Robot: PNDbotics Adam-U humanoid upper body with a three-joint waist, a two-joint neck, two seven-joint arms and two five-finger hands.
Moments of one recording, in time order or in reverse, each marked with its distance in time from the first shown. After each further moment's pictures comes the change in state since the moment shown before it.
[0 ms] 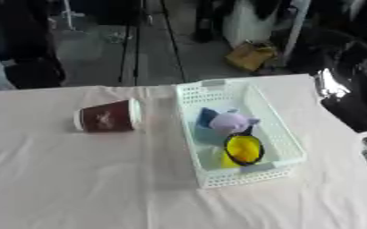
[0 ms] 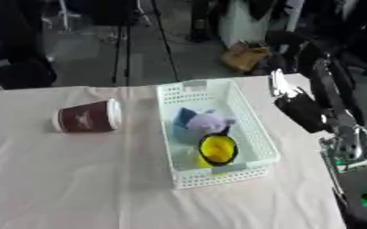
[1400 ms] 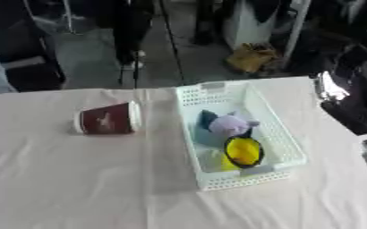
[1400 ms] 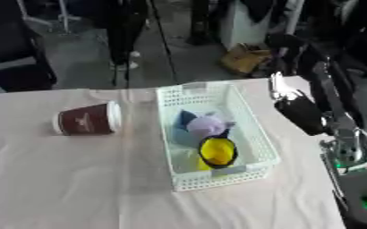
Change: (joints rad) left arm 0.004 0.000 0.001 -0.007 0.010 -0.031 -0.040; right arm 0.000 0.000 0.000 -0.001 0.000 -0.001 0.001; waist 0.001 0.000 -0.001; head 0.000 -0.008
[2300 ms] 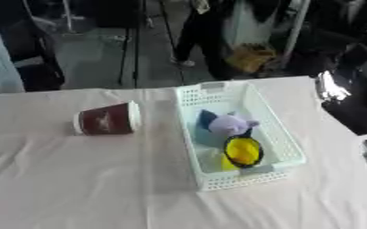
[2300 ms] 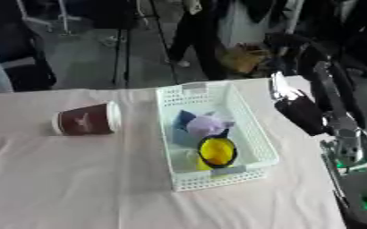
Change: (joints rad) left arm 0.006 0.000 0.000 -0.008 0.000 -0.004 -0.005; right arm 0.000 0.000 0.000 -0.006 0.000 -0.003 0.003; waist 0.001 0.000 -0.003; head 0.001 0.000
